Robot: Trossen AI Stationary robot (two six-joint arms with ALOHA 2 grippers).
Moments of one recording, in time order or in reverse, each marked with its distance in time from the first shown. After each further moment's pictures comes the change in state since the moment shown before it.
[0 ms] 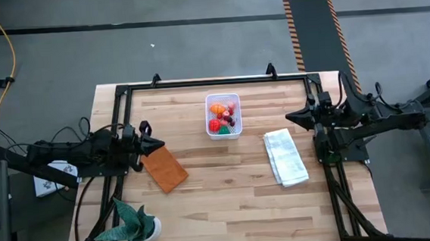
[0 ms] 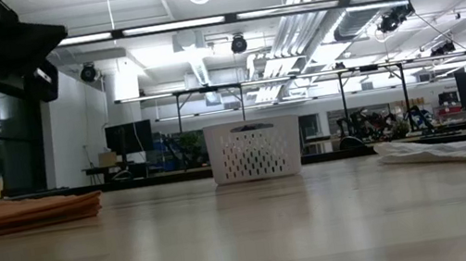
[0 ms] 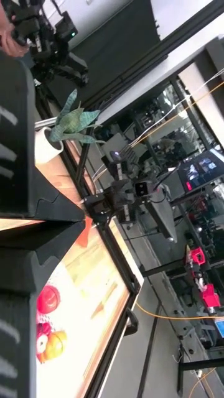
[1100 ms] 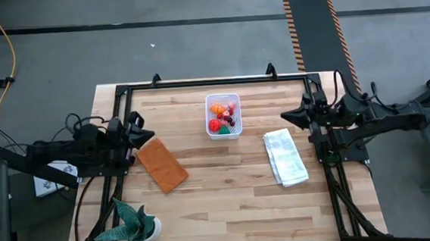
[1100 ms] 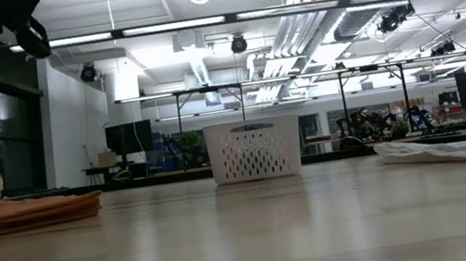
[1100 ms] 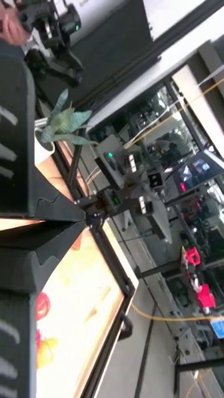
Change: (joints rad) left arm 0.013 0.015 0.150 0.044 -0.028 0.059; right arm -0.041 0.059 0.000 0.085 -0.033 0.003
